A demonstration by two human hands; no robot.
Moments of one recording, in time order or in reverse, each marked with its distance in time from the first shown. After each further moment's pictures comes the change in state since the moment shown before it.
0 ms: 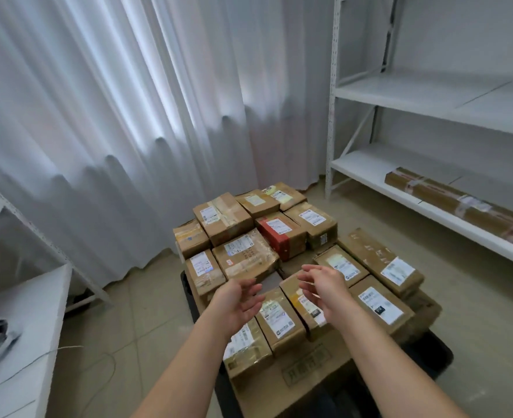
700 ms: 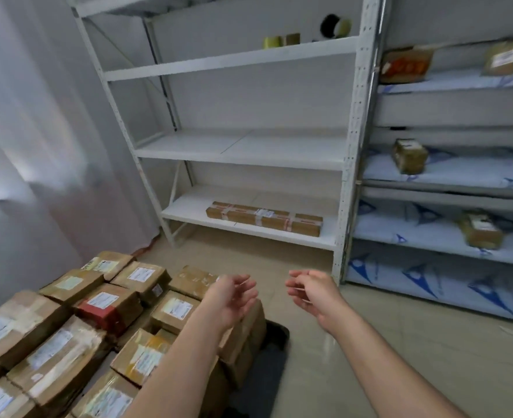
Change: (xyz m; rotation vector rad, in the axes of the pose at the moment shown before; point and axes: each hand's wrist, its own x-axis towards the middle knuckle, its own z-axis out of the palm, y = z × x) left_hand -0.165 -0.156 0.339 0.392 -0.506 -0.089; right_hand -0.154 -0.025 -0.375 0.278 0.502 -0.142
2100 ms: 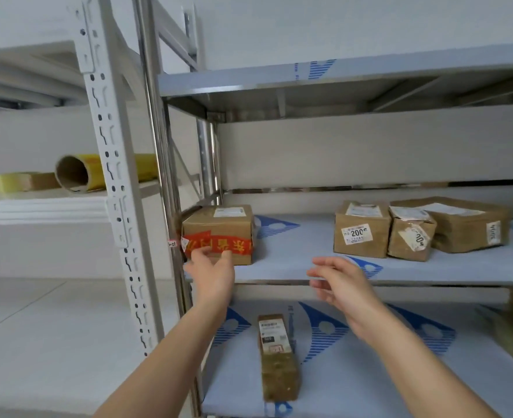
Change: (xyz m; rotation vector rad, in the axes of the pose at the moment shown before) left_hand 0.293 0.287 0.806 0.302 -0.015 0.921; right_hand 0.471 -0.539 -0.474 -0.035 0.294 -0.582
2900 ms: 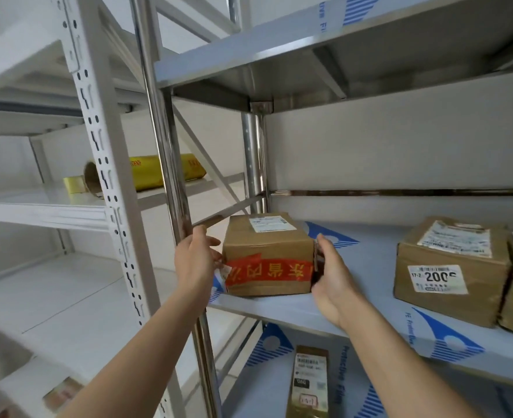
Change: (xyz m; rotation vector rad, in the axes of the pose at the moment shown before) left_hand 0.088 0.021 0.031 -0.051 0.334 0.036; right_hand 0.178 0.018 0.063 0.460 -0.456 0.186
